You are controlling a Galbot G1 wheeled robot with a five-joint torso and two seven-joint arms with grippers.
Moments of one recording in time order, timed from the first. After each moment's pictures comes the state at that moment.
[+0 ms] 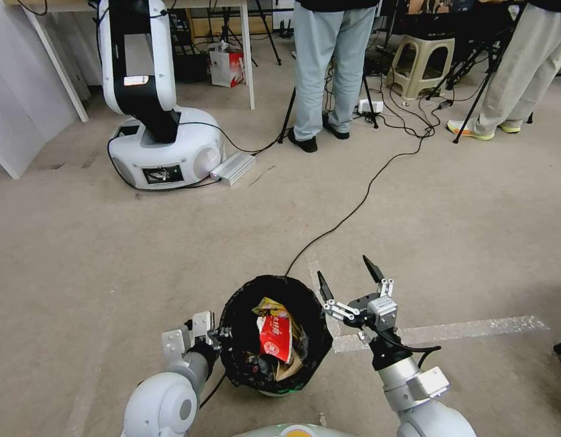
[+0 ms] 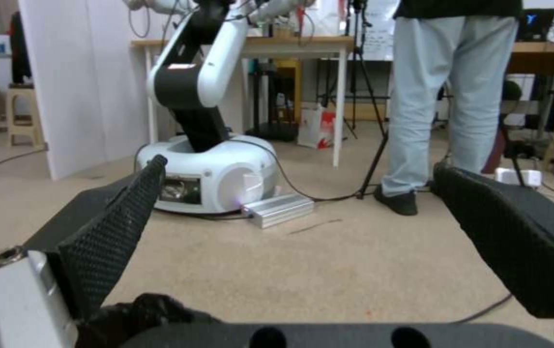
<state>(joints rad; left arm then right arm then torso) 1.60 -1.47 -0.50 -2.10 -0.51 0.70 -0.20 -1.68 1.32 0.33 2.12 0.09 0.29 -0.08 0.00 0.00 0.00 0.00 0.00</state>
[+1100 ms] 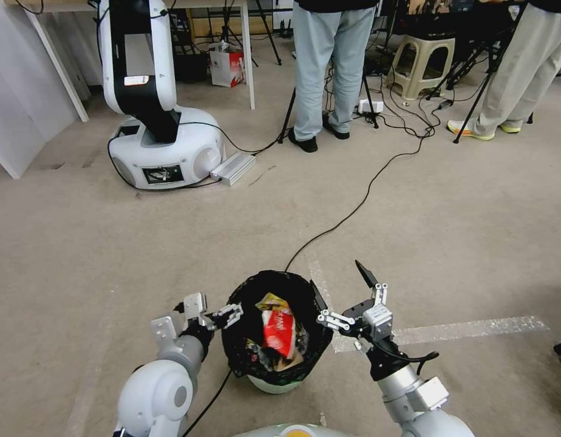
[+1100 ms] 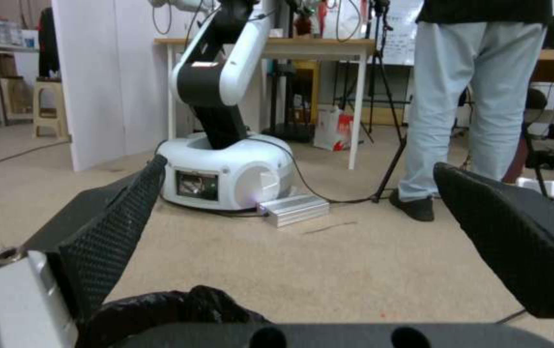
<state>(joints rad) 1.61 -1.49 -0.53 -2.25 -0.53 0.67 -0.23 -1.72 1.31 0.32 2.12 0.06 0.33 -0.13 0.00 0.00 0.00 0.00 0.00</state>
